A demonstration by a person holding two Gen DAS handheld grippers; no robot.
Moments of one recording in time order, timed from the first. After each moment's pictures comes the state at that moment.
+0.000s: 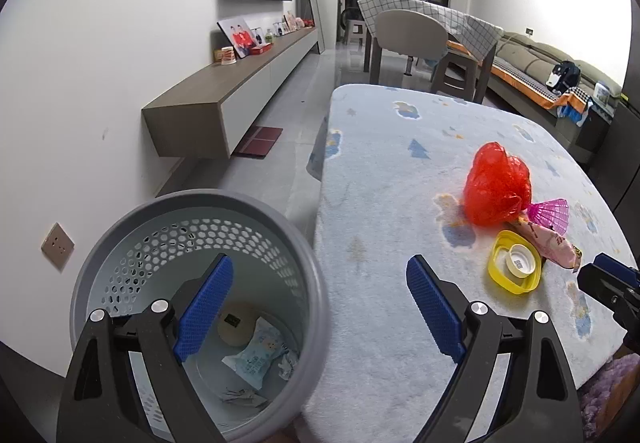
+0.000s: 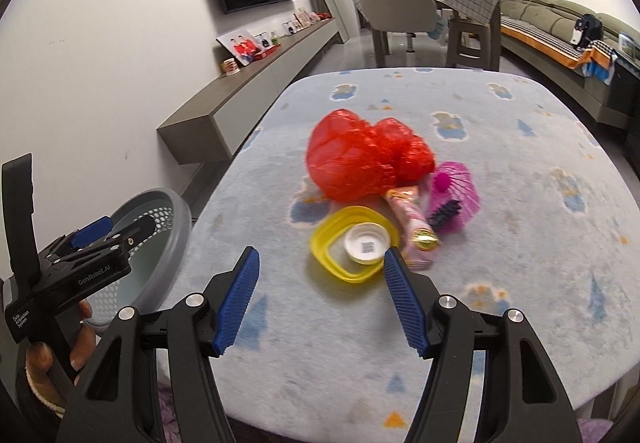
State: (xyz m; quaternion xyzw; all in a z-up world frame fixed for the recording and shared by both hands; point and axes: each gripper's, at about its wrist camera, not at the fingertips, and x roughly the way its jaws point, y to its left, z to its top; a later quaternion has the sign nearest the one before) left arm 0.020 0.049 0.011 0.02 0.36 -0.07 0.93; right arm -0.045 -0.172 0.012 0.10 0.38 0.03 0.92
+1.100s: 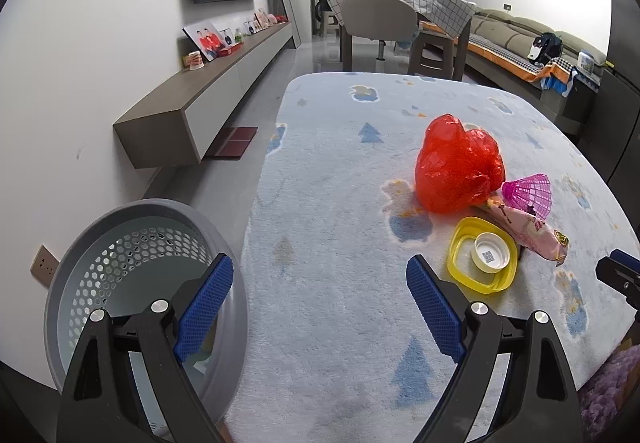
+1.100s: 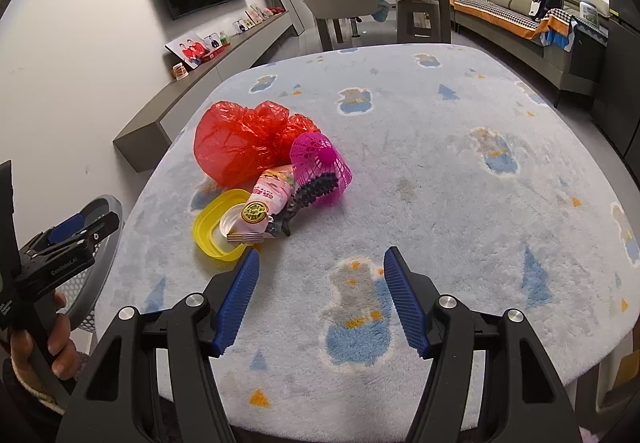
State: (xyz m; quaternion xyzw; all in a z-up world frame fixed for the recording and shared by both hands) left arm 0.024 -0.016 -0.003 0.06 0.37 -0.10 0.92; right arm -0.065 -0.264 -0.012 0.13 0.40 -0.03 0.91
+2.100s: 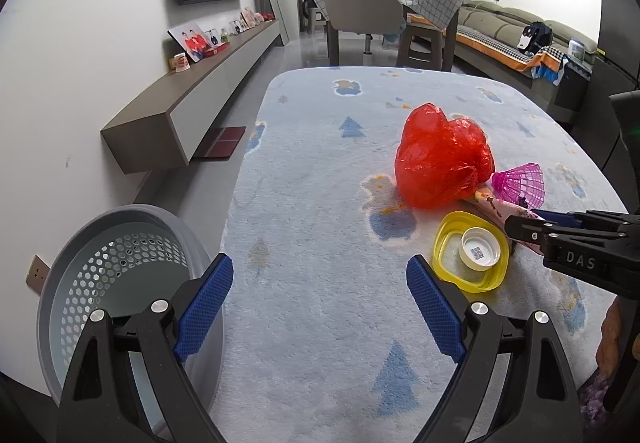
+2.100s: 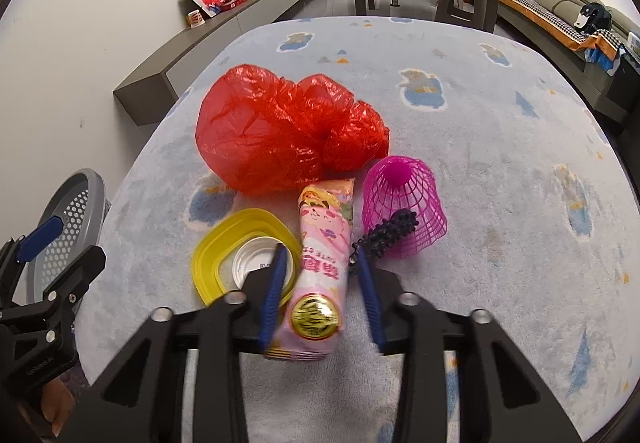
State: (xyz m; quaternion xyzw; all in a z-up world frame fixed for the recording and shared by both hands) left arm 0.027 -0.034 -0.010 0.07 0.38 -0.12 0.92; right arm 0.036 -0.224 -0.037 0.07 0.47 0.01 0.88
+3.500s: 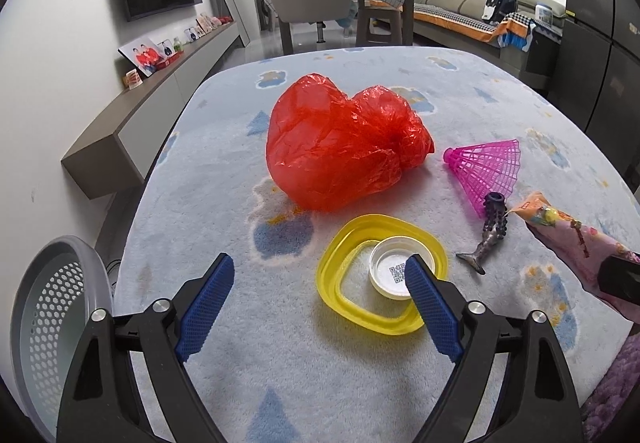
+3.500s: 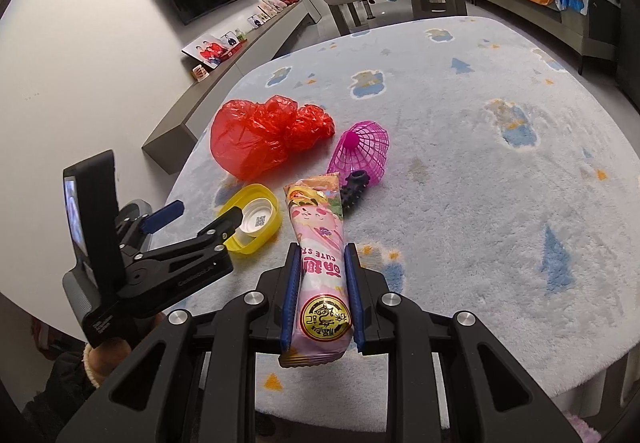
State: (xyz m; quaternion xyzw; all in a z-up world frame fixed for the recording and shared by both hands) left arm 0.035 -0.126 -0.040 0.12 0.38 -0.17 0.90; right arm -0.071 -0.288 -0.015 0.19 0.41 0.03 0.89
